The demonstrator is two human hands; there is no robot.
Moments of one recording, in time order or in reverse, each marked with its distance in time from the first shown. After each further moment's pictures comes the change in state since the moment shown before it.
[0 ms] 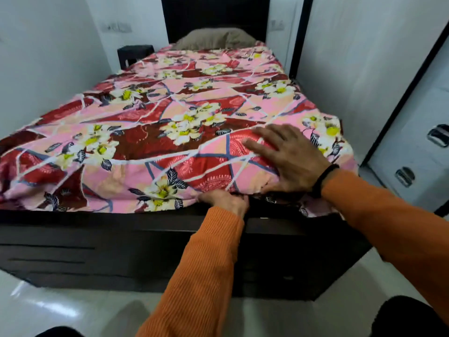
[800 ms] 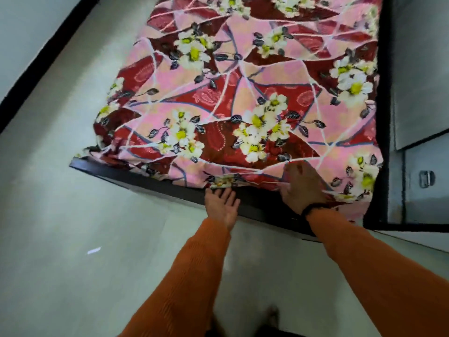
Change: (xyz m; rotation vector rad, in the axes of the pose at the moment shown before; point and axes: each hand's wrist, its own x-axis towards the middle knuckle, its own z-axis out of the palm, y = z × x) left_hand -0.137 0.154 0.035 0.438 0.317 0.078; right_hand 0.094 -0.064 -0.118 0.564 -0.636 0.467
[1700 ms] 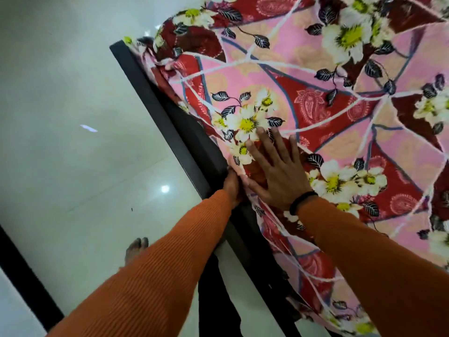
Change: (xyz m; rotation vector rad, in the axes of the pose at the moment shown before) left_hand 0.139 0.056 0.026 -0.230 0.028 -0.039; right_hand 0.197 -0.160 0.014 -0.435 -0.058 -1.188
